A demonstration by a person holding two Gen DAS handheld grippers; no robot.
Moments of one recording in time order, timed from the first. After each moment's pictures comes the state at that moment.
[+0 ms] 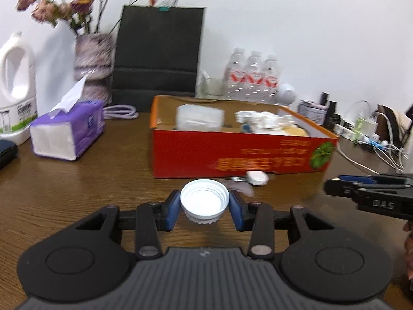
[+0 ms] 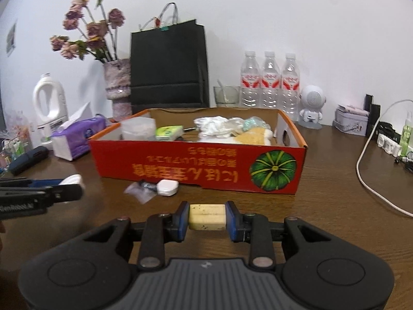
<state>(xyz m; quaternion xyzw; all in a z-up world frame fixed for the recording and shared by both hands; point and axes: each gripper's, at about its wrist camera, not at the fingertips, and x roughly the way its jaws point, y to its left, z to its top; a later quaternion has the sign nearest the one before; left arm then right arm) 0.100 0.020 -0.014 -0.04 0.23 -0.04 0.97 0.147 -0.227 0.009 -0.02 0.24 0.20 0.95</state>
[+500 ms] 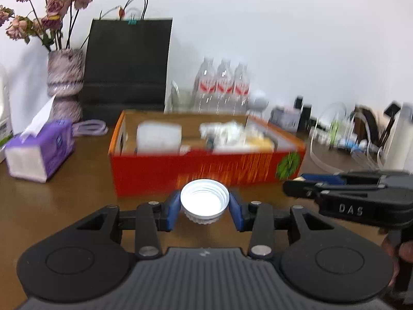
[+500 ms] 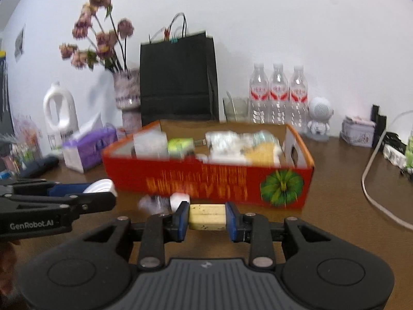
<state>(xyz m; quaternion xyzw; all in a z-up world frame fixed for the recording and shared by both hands) 0.116 0.000 0.019 -0.05 0.21 -0.09 0.97 0.156 -0.226 0.040 0.00 0.22 0.22 0.95</state>
